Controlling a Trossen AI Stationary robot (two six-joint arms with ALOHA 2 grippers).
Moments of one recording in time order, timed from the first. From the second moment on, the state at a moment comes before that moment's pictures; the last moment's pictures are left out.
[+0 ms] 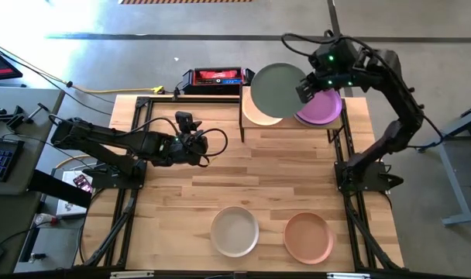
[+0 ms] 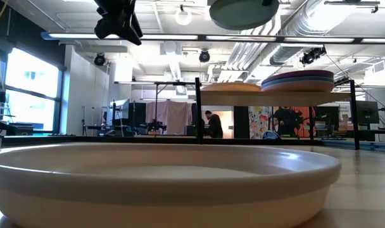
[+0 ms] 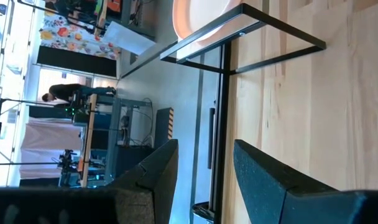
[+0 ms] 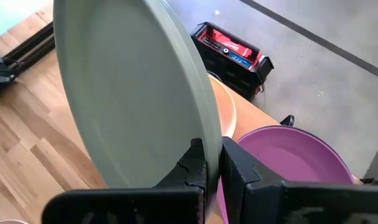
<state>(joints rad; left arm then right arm) -0.15 1.30 1.13 -0.76 -1.01 0.37 -0.47 1.53 2.24 -1.54 0.21 0.32</state>
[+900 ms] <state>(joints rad) -0.15 1.30 1.13 -0.76 -1.00 0.35 -0.60 1.12 1.19 -0.58 -0.02 0.70</state>
